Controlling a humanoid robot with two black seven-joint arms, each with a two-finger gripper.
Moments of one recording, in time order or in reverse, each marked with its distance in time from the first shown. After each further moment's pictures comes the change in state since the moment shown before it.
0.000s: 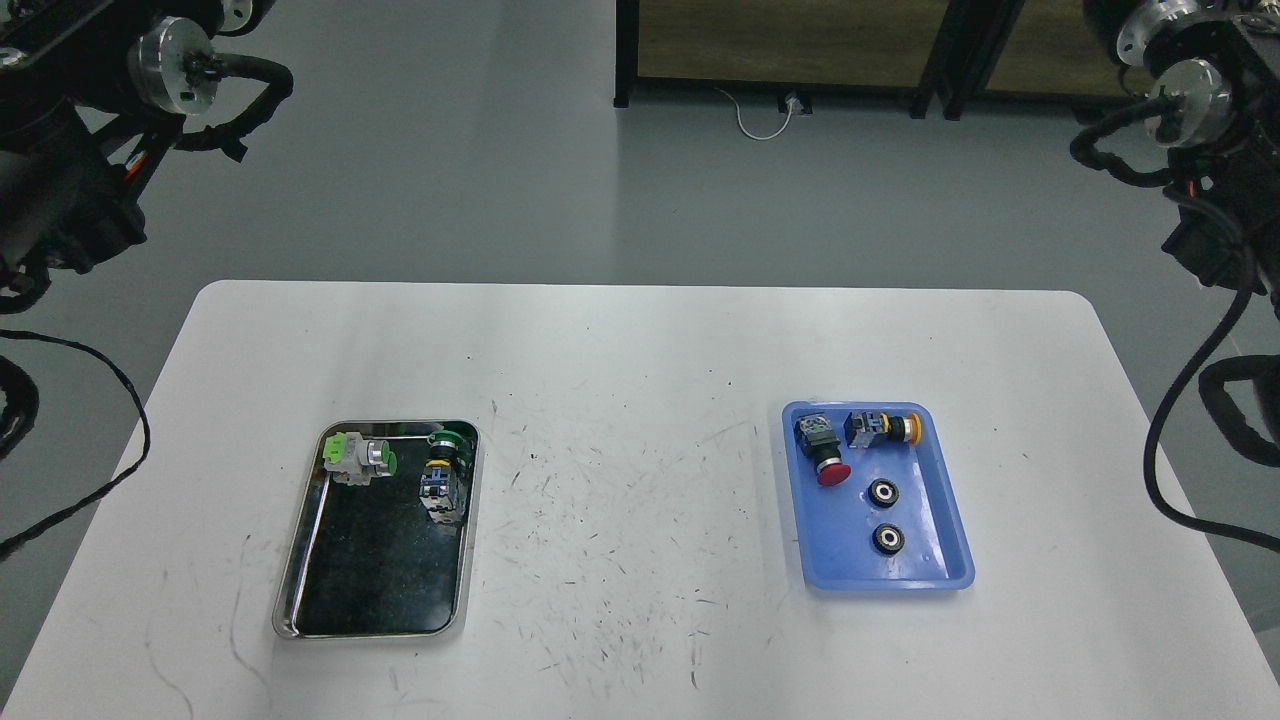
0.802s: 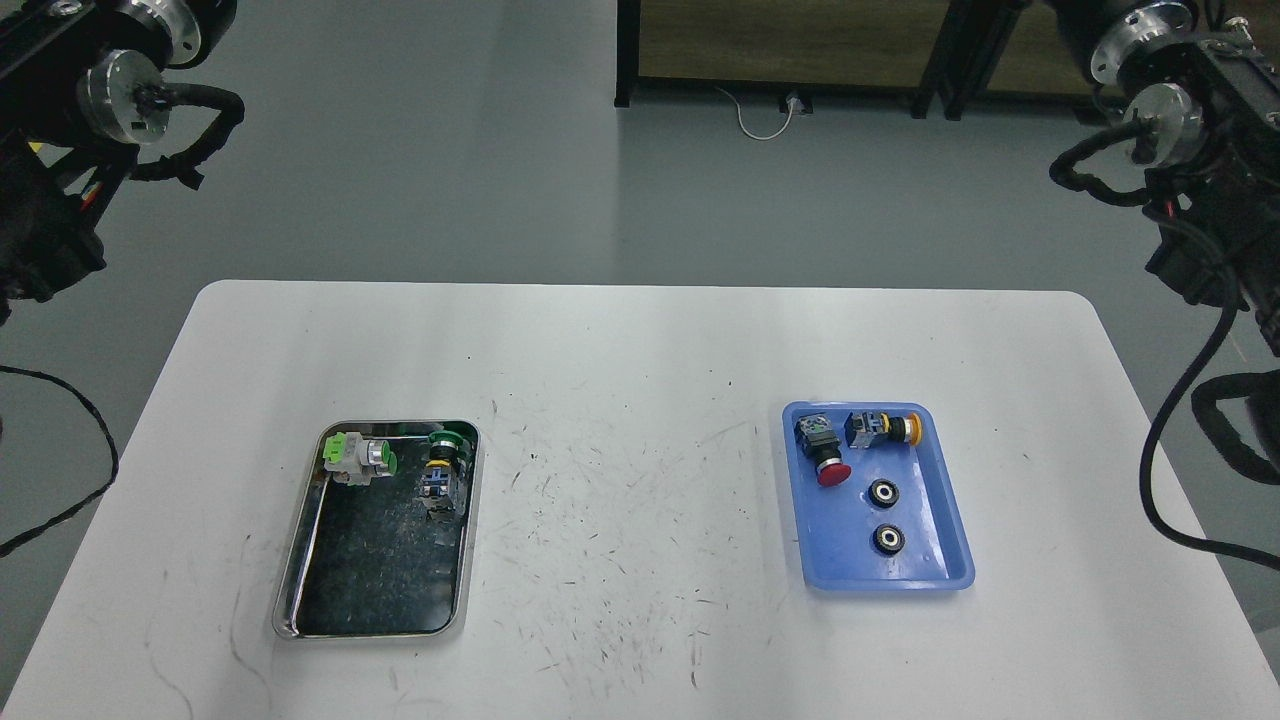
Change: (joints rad) left arm 0.065 0.076 -0.028 -0.005 -0.042 -0.016 0.010; right arm -0.060 -0.010 -0.045 0.121 -0.005 0.010 -0.030
